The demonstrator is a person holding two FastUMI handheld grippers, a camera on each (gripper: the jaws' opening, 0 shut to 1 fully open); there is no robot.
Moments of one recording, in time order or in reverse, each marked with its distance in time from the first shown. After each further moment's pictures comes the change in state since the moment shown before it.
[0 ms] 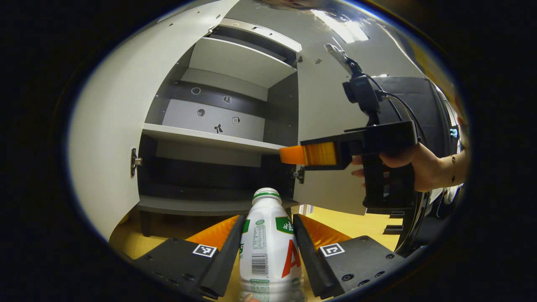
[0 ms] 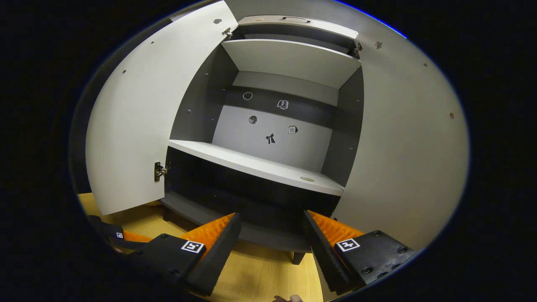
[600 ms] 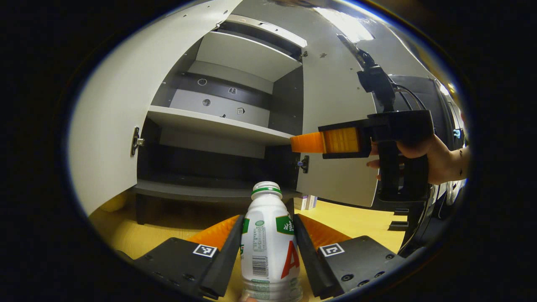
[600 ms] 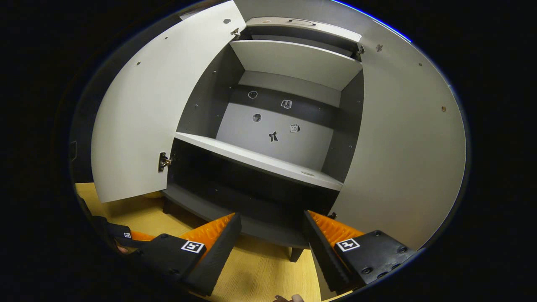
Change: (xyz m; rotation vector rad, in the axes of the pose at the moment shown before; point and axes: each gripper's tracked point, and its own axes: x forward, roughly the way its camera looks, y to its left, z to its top) left arm 0.015 0.005 -0.022 -0.034 0.018 0.023; right arm -0.011 0.003 -0.019 -0.040 -0.023 0.019
